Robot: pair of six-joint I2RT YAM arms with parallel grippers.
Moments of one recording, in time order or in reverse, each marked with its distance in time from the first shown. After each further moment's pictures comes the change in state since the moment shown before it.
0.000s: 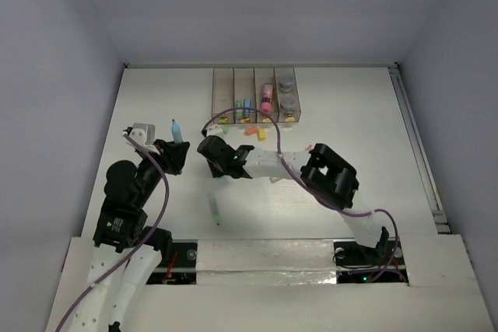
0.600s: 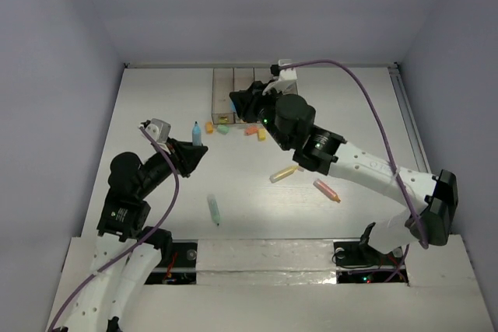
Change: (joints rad) left arm 0.002 0.079 0.000 0.090 0.317 0.001; right arm -0.072 -0.742 -0.293 0.395 0.138 -0.078
